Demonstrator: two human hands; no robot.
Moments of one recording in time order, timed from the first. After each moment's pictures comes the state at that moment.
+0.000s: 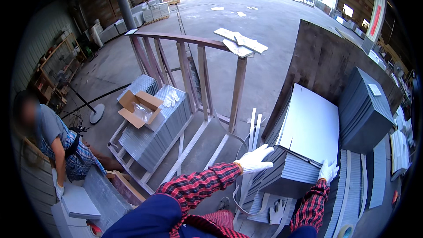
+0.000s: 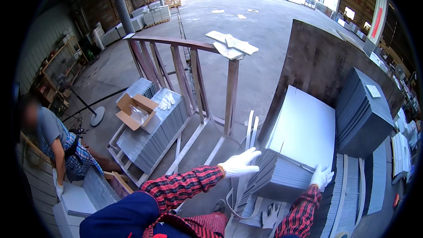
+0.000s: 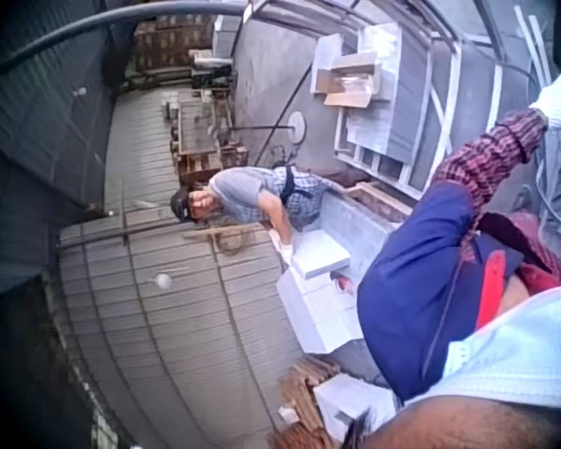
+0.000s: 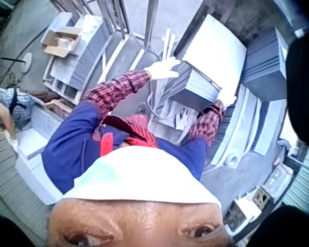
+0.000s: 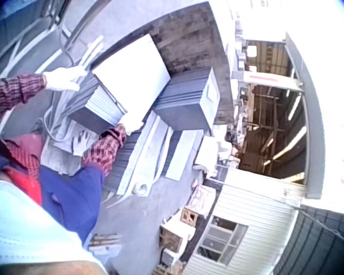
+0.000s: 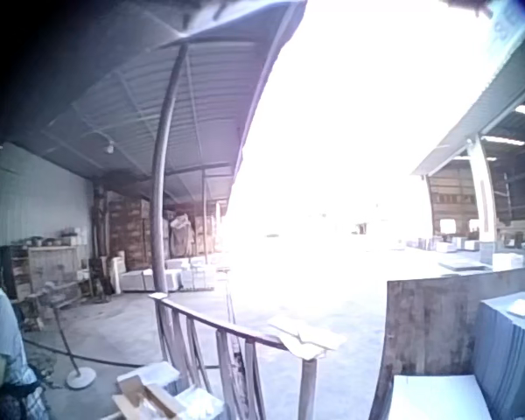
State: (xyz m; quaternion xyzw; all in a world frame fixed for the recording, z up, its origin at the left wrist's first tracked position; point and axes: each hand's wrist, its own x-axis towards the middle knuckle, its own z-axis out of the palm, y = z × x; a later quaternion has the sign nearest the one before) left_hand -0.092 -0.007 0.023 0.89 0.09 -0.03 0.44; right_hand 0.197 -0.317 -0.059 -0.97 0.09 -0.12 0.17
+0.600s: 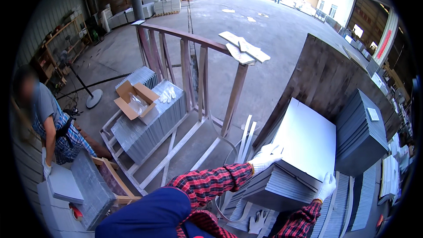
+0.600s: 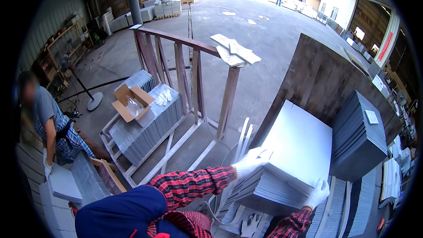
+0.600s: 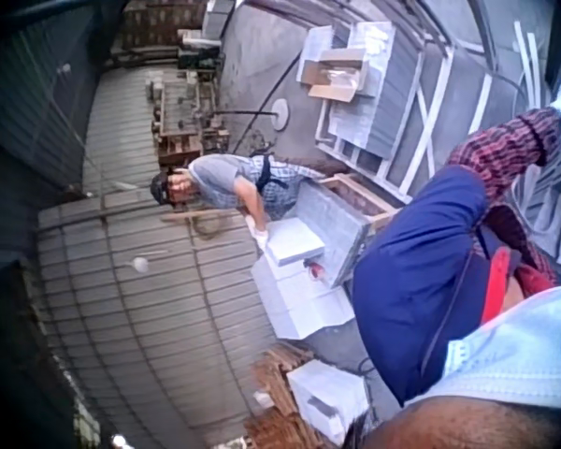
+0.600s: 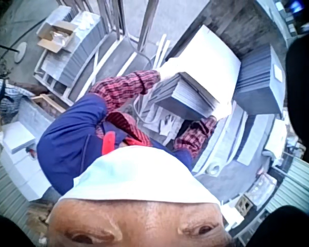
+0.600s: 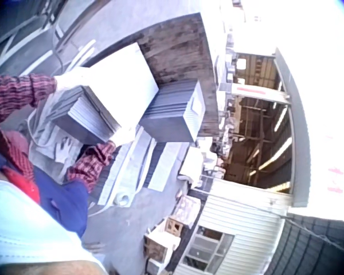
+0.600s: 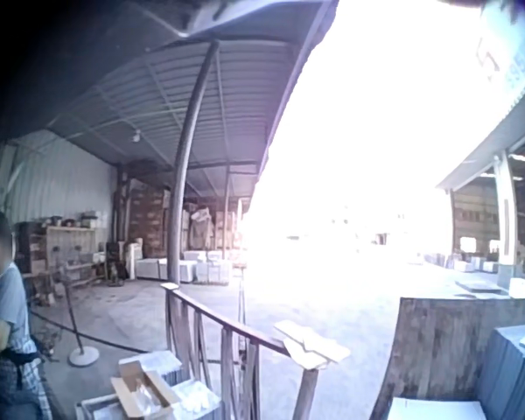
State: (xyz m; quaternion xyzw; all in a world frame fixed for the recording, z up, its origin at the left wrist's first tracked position) left_hand 0.003 -0.033 0.031 0.72 0.17 0.12 0.66; right_hand 0.215 -0.328 0.014 -0.88 -0.02 -0.15 0.46
